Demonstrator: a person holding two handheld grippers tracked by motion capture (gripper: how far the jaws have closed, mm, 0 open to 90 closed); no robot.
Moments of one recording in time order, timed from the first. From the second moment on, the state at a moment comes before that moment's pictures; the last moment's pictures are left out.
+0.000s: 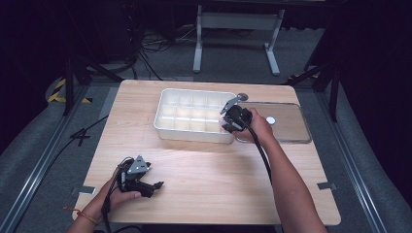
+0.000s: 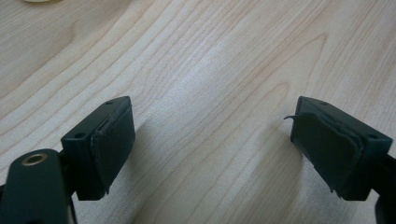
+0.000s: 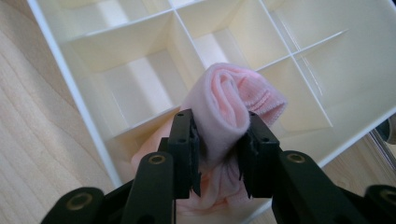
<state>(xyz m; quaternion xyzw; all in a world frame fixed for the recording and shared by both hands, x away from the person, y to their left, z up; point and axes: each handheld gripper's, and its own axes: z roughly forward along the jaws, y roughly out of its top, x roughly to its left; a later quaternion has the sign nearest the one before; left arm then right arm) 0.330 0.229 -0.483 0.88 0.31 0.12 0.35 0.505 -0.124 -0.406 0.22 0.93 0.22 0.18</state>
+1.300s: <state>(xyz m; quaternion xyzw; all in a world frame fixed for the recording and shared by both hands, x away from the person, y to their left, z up) 0.331 0.229 -0.483 0.88 0.31 0.11 0.35 0.512 -0.131 -0.404 0.23 0.94 0.22 0.12</state>
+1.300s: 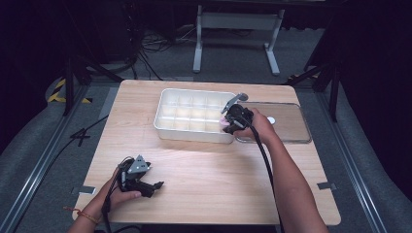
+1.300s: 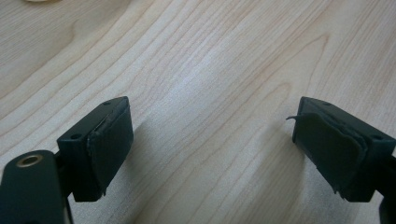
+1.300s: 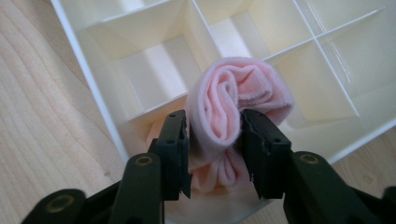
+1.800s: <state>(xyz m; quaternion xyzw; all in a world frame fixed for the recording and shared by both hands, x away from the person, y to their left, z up) 0.331 0.228 -0.483 0.87 0.31 0.12 0.35 0.517 -0.137 -0.393 0.28 0.92 0.26 0.10</state>
